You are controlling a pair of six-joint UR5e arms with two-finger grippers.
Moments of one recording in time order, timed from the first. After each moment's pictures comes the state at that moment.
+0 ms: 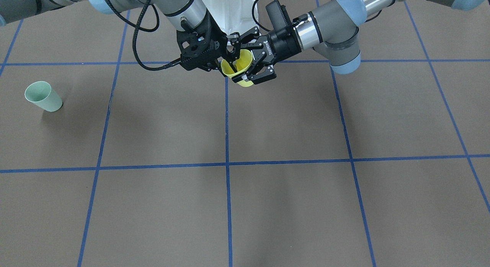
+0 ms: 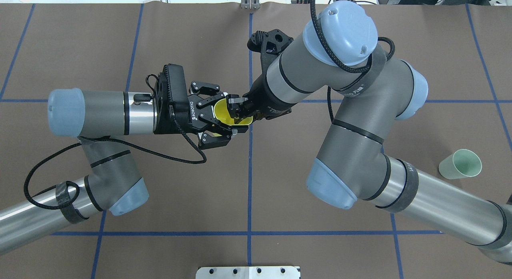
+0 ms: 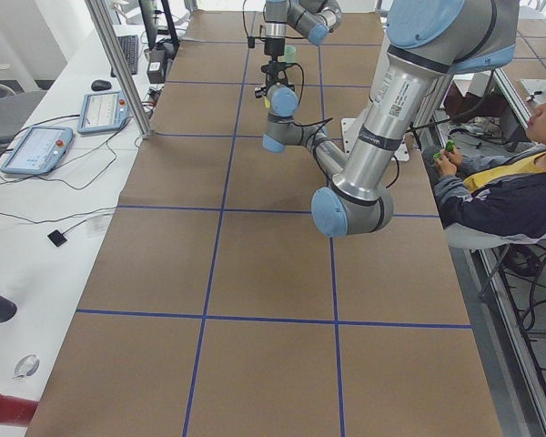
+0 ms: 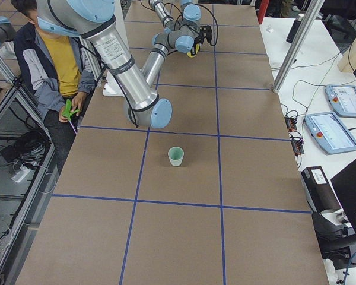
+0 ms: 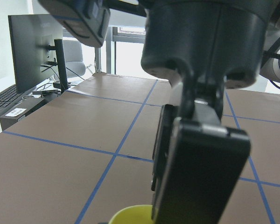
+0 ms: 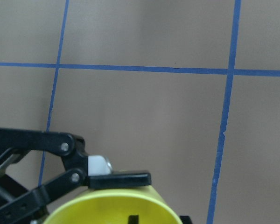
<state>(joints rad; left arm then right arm) -0.59 -2.09 -1.61 -2.95 -1.92 -0.33 0.62 -0.83 1.84 -1.42 2.09 1.20</state>
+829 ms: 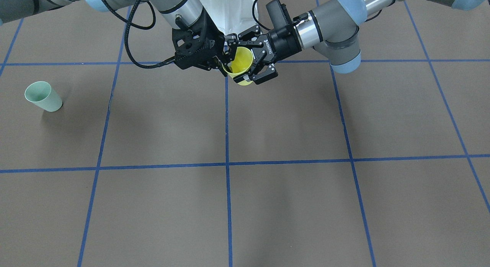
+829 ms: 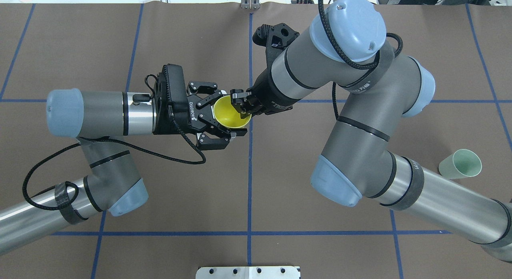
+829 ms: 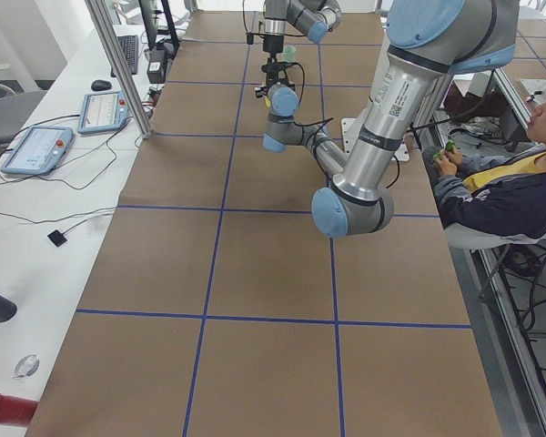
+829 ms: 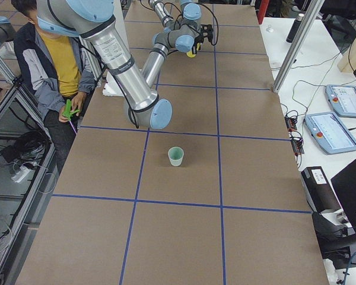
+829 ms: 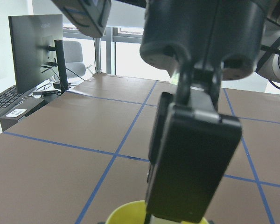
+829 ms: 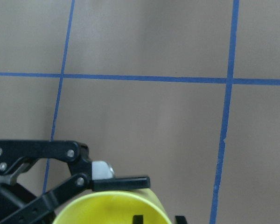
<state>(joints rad) -0.59 -2.09 -1.62 -2.95 -1.92 -0.34 0.64 -0.84 1.85 -1.42 2.08 1.21</state>
